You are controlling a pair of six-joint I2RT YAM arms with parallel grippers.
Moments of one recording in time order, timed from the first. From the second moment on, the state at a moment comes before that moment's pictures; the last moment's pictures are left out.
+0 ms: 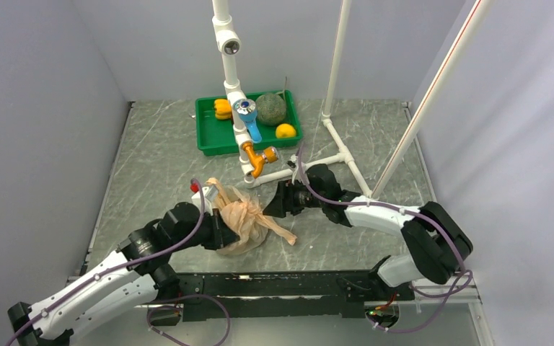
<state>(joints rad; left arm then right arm) -0.85 0.58 0.54 -0.53 0.11 -0.83 0.70 1.40 0.62 0.28 -0.52 0.61</state>
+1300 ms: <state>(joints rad) -0.86 0.49 0.36 -0.56 0.11 -0.97 0.89 1.56 0.71 0.46 -0.32 0.64</state>
